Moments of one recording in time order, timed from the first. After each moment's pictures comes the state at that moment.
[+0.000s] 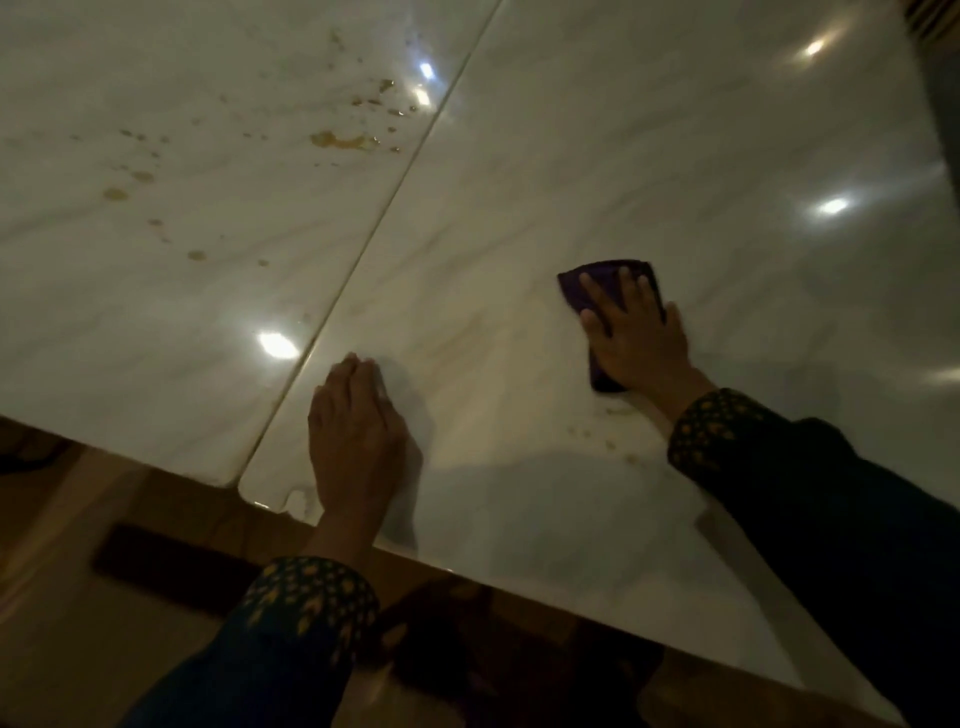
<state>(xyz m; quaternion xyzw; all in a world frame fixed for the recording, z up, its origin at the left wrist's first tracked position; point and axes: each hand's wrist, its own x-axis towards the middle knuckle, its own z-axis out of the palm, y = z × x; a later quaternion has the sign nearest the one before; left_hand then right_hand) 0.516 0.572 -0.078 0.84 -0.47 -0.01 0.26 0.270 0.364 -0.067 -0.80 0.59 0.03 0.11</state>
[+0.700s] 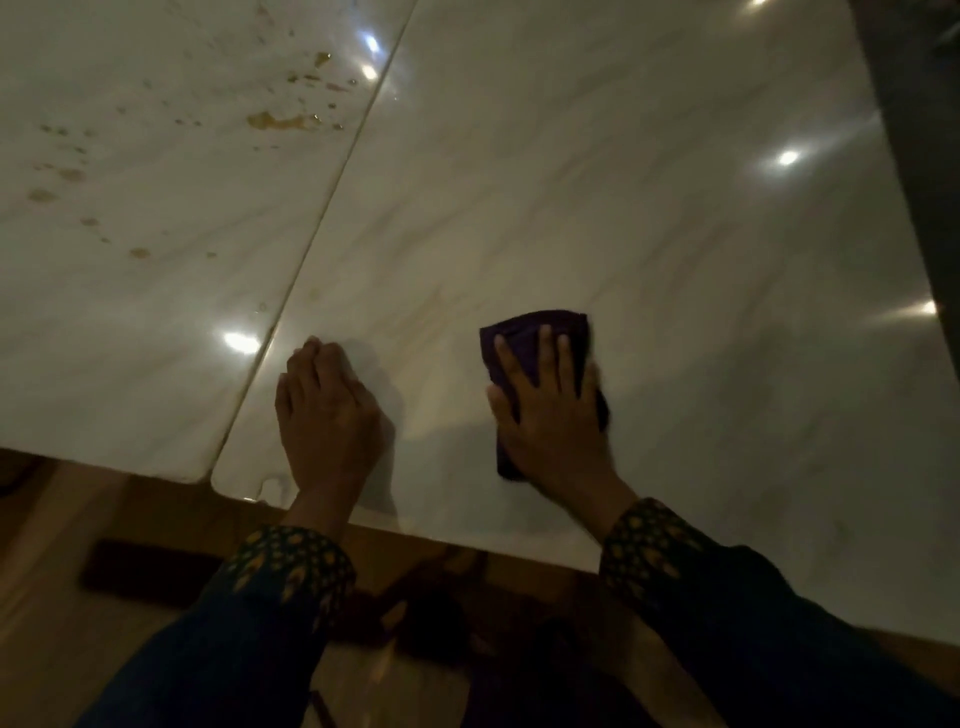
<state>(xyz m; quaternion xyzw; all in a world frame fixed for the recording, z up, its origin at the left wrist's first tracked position) 0.514 0.572 -0.076 0.85 -0.48 0.00 0.20 0.298 0.523 -0.070 -0.81 0.58 0.00 0.08</state>
